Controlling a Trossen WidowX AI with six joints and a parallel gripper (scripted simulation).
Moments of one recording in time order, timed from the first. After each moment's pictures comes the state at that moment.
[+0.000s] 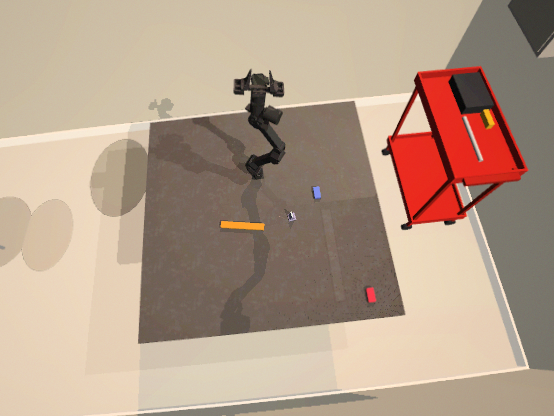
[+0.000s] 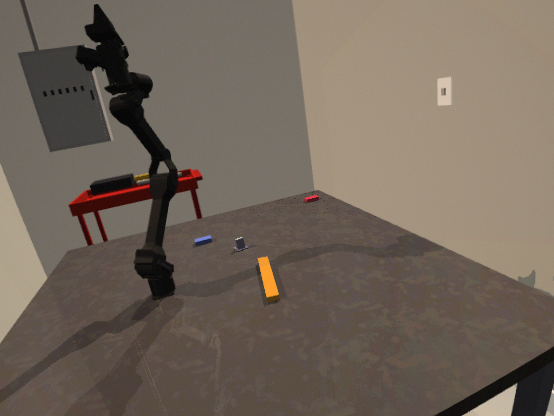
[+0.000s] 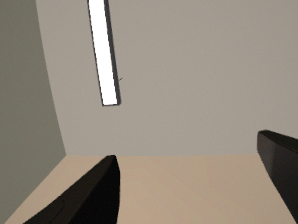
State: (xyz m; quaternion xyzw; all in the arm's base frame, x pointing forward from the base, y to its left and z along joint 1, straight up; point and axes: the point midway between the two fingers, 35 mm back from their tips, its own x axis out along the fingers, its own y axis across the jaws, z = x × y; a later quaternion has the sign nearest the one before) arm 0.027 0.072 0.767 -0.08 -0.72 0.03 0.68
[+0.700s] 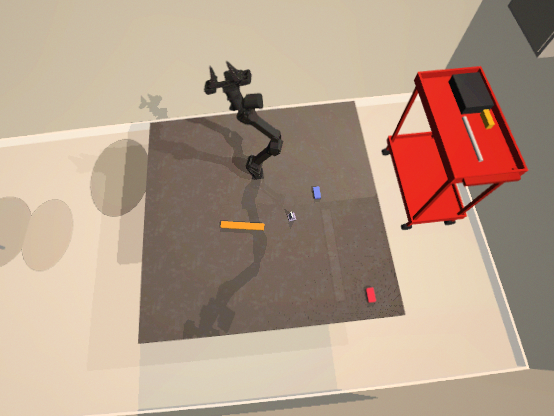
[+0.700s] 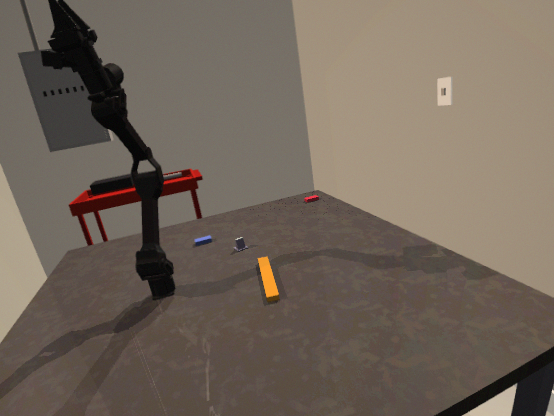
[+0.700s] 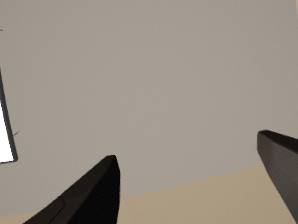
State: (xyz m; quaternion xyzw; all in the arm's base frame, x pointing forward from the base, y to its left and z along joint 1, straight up) arm -0.034 -0.062 0.753 0.06 -0.76 -0.12 0.64
